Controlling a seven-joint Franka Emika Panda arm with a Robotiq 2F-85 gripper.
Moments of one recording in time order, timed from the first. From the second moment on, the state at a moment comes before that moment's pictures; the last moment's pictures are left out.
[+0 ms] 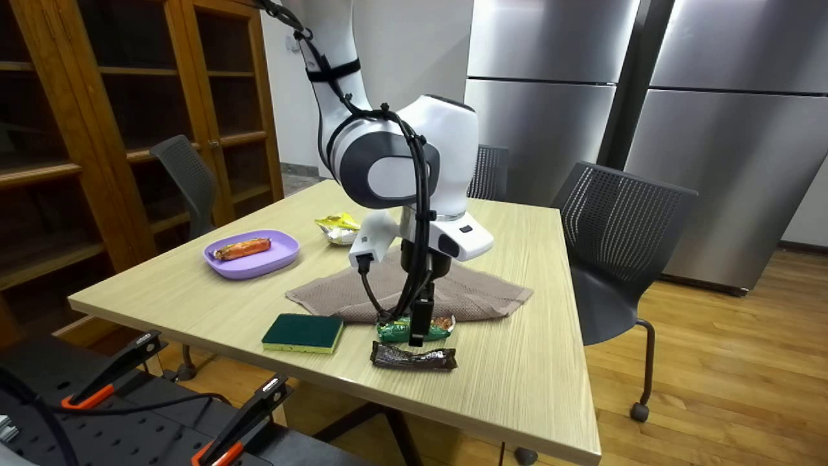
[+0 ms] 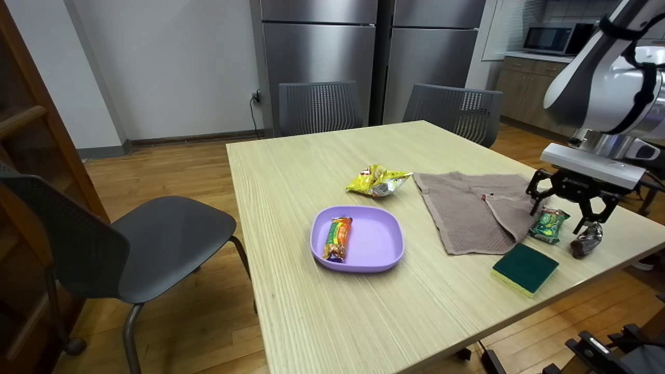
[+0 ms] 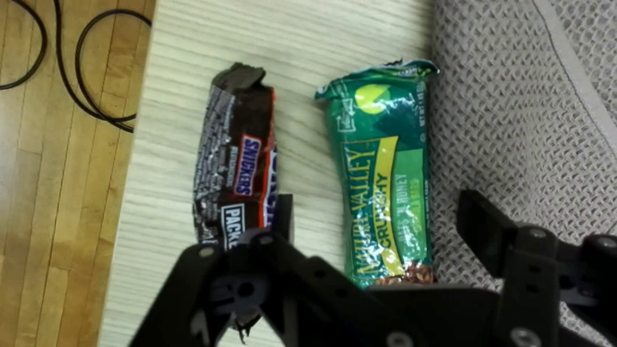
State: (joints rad) arm -0.25 0.51 -0.17 -2.38 0.45 2.82 0.35
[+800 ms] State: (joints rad) arm -0.26 0.49 -0.16 -2.38 0.45 2.82 0.35
